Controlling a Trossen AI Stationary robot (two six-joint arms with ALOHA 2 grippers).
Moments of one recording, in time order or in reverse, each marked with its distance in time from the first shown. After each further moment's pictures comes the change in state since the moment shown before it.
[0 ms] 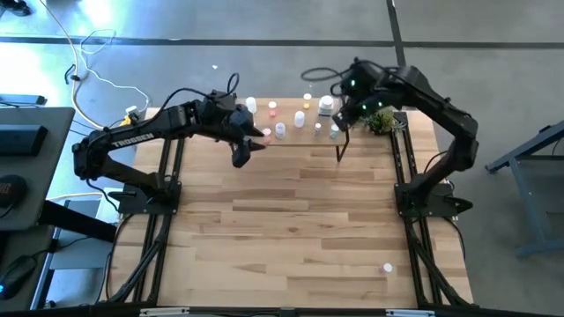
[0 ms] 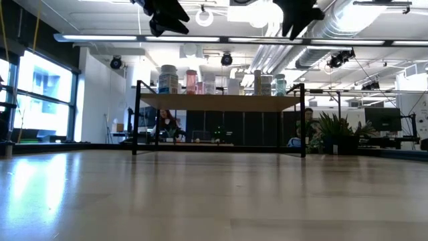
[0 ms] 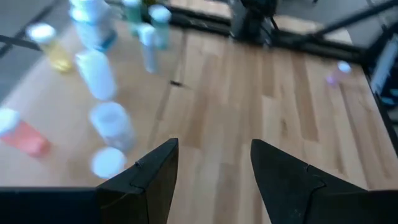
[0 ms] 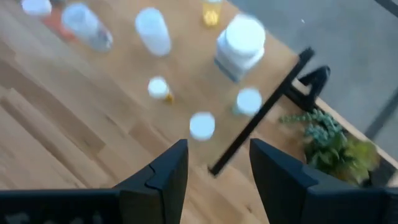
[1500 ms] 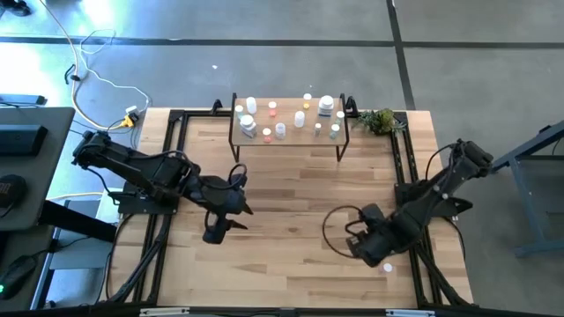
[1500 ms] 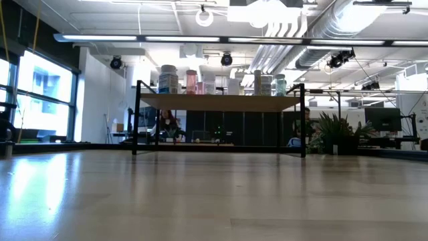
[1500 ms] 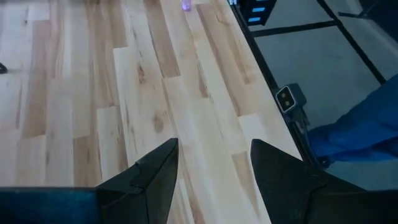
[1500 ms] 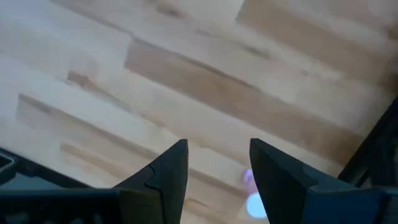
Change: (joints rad) left arm -0.688 0.000 0.000 -0.123 -0.187 -0.136; right arm 1.181 -0.088 -0.682 0.224 -0.062 1.526
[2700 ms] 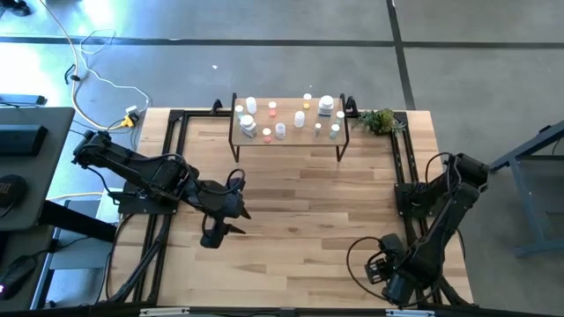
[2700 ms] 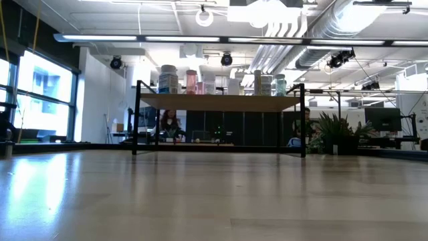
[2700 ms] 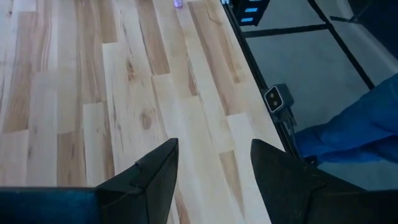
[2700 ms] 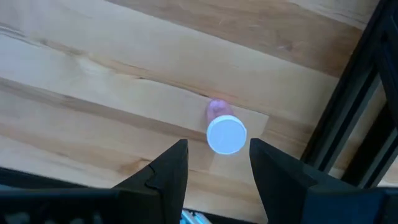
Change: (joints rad) left arm -0.038 0.000 0.000 0.000 -0.003 -0.057; right arm 0.320 0.139 -0.074 0.115 -0.097 0.433
